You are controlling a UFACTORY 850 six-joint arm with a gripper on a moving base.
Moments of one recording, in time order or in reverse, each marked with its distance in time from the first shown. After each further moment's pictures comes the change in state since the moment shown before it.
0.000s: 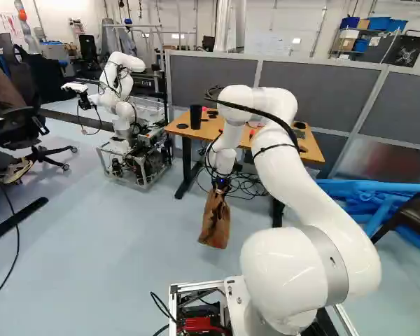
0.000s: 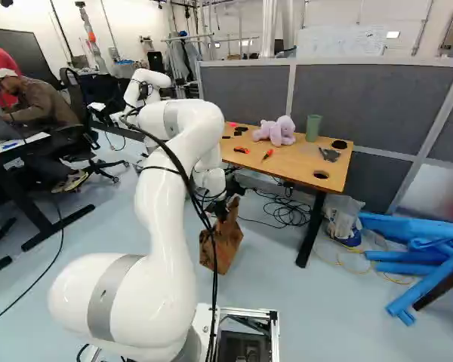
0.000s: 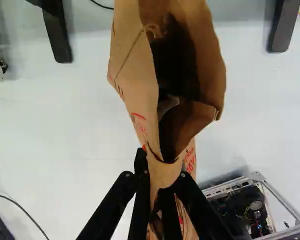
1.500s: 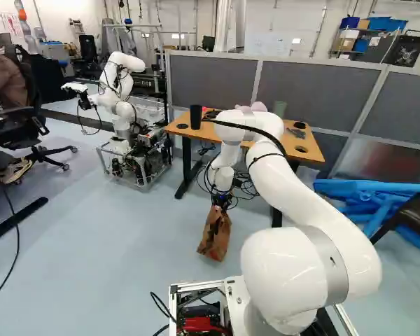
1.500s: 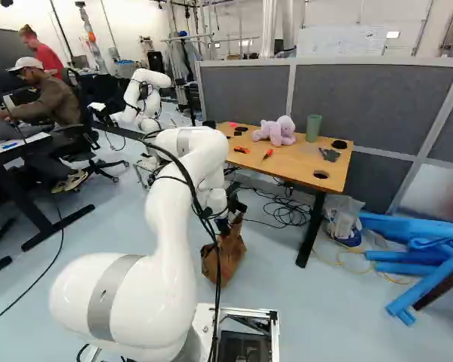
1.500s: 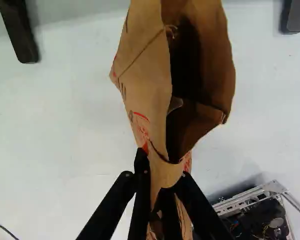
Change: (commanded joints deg) arm -0.1 -13.6 -6.3 3.9 7.1 0.0
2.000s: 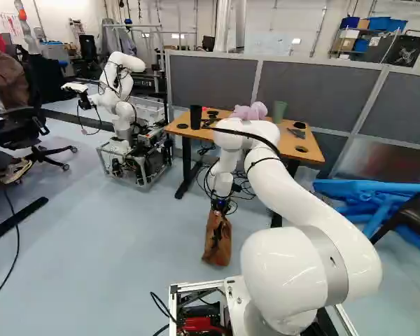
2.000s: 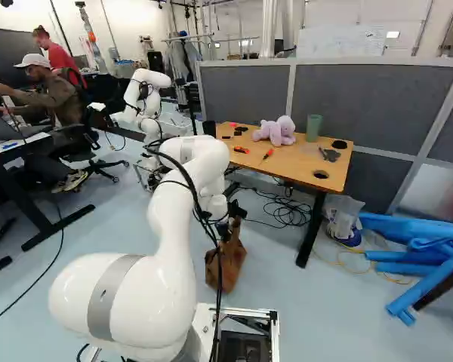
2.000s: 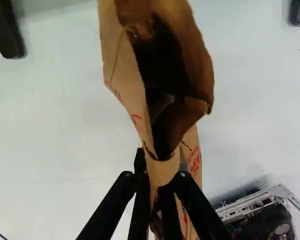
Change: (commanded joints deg) arm 0.0 -5.0 -3.5 0.0 0.3 0.0
